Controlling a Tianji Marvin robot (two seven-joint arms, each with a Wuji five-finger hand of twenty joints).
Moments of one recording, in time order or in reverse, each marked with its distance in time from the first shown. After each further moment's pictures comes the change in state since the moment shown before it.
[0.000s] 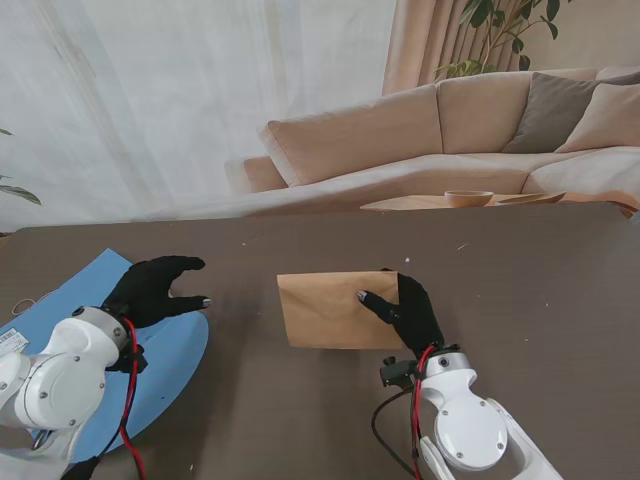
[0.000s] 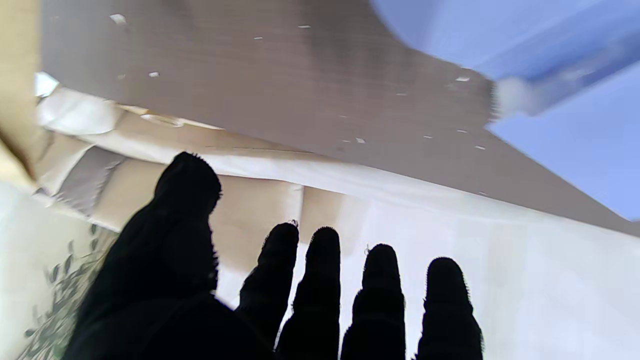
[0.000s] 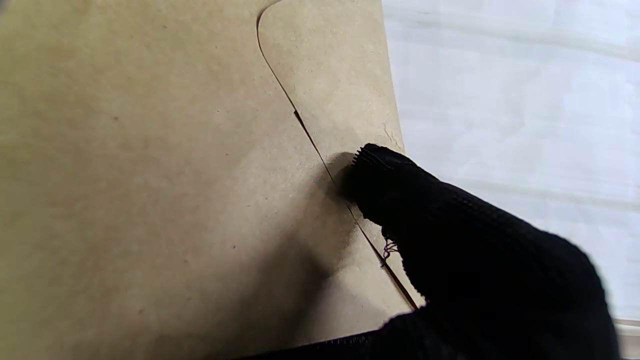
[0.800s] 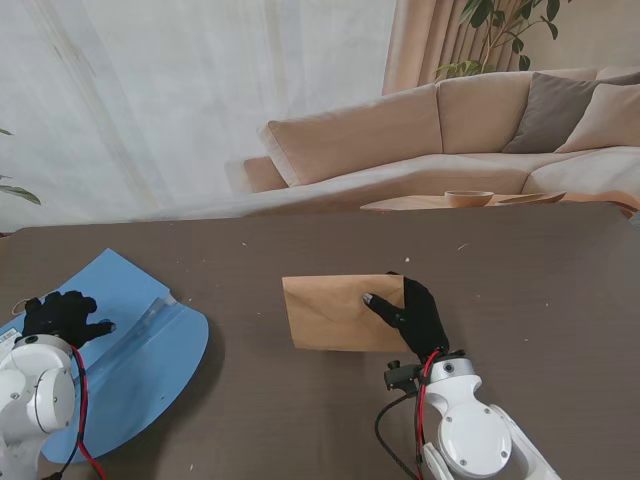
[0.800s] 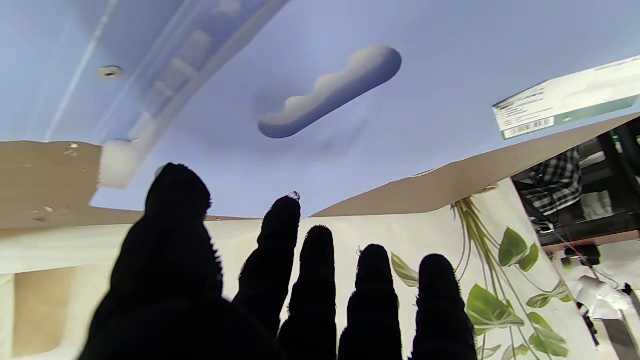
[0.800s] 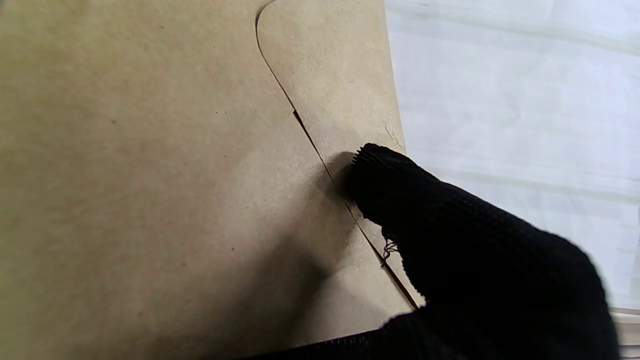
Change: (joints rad) left arm -0.014 0.006 -0.081 0.318 0.408 0.199 0.092; right arm -0.026 0.000 0.014 -0.004 -0.009 -0.028 -0.017; left_hand 0.047 0.113 -0.216 0.011 0.173 -0.012 0.026 0.057 -0.020 -0.044 0.053 0.081 -0.017 -0.042 -0.002 0.076 0.020 -0.051 0.001 0.027; right_hand 0.000 -0.001 0.001 0.000 0.015 0.003 0.000 0.000 0.000 0.000 -0.001 0.000 0.000 0.000 0.000 0.000 0.000 0.000 0.011 0.000
